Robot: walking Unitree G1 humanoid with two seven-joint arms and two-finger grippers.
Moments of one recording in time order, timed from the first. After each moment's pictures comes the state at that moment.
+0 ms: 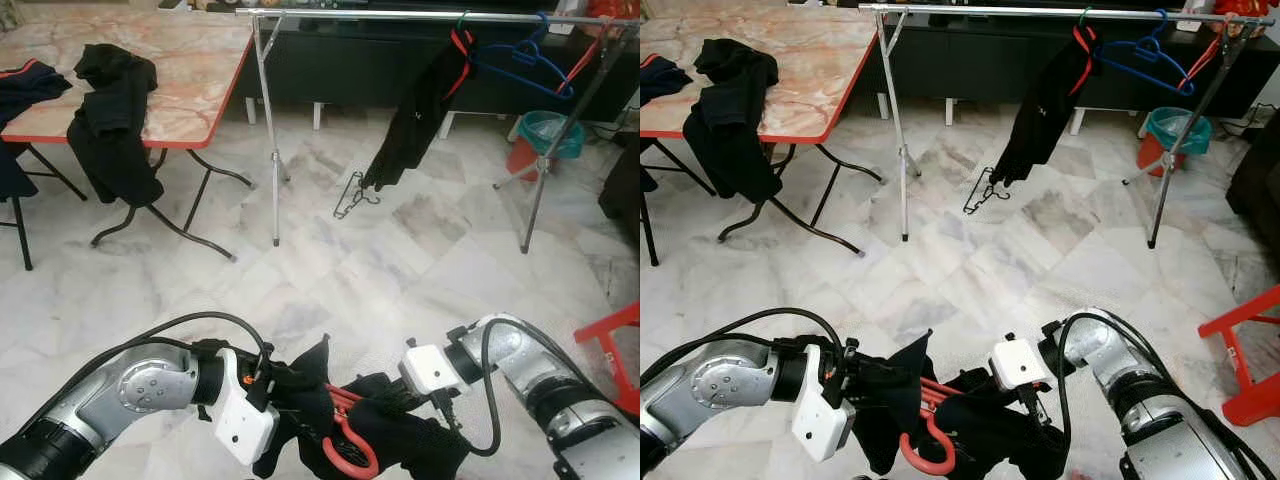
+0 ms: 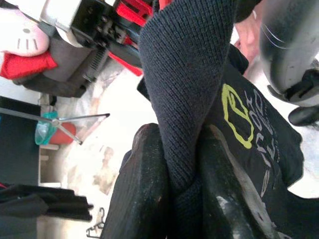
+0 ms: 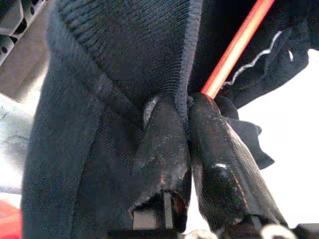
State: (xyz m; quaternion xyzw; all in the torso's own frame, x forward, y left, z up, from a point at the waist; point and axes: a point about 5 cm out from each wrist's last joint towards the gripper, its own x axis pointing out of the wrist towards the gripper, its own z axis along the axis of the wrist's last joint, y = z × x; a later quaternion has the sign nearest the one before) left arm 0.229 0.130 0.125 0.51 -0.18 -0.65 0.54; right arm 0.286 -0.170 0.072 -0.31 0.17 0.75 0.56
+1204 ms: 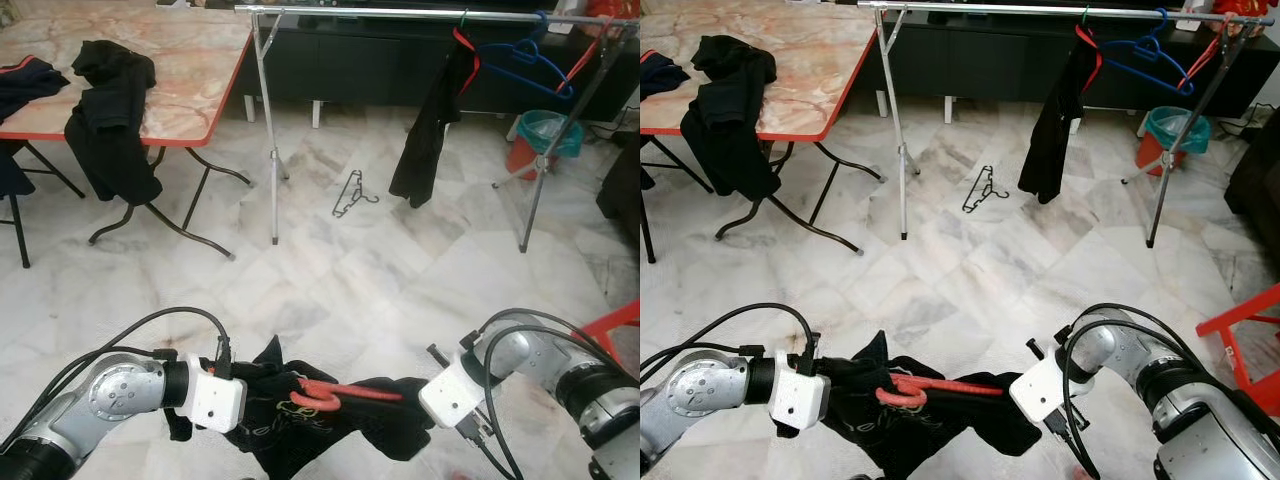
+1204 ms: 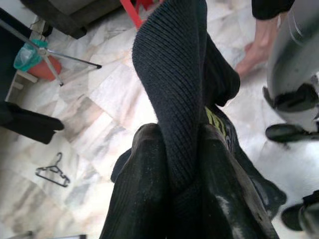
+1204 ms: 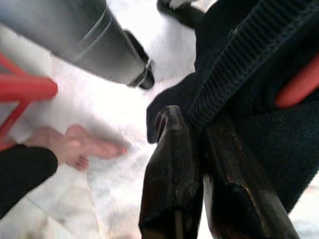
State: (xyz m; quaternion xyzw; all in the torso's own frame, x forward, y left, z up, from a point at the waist) left arm 0.241 0.169 0.097 0.43 -0.06 -0.61 0.67; right arm 0.283 -0.199 0.061 -0.54 0.23 0.70 0.41
